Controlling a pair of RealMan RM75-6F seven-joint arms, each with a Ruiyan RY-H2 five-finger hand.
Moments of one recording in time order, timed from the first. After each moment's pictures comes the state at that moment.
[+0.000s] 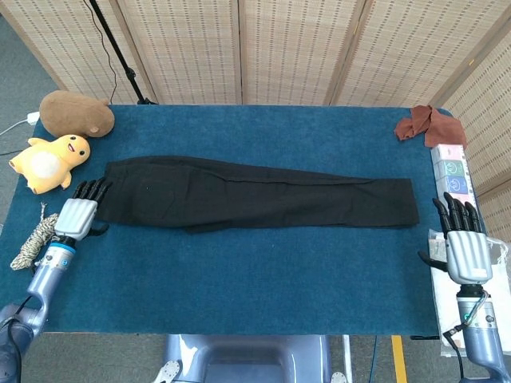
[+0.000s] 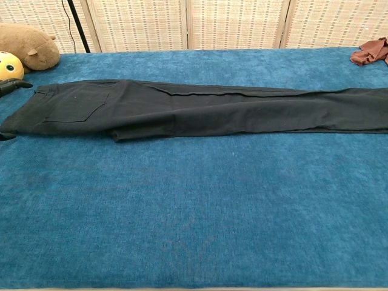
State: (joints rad) left arm -0.54 -1.84 0.00 -0.25 1.51 1.01 -0.55; right arm 0.23 -1.34 0.15 -1.28 -1.41 1.45 0.04
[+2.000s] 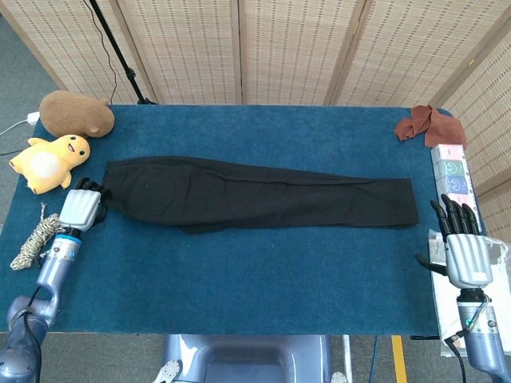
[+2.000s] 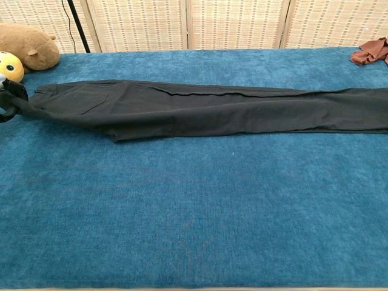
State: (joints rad) left arm -0.59 -1.91 -0.04 -0.13 1.49 1.01 -0.52; right arm 0.21 -1.31 0.14 -1.33 -1.46 1.46 0.06
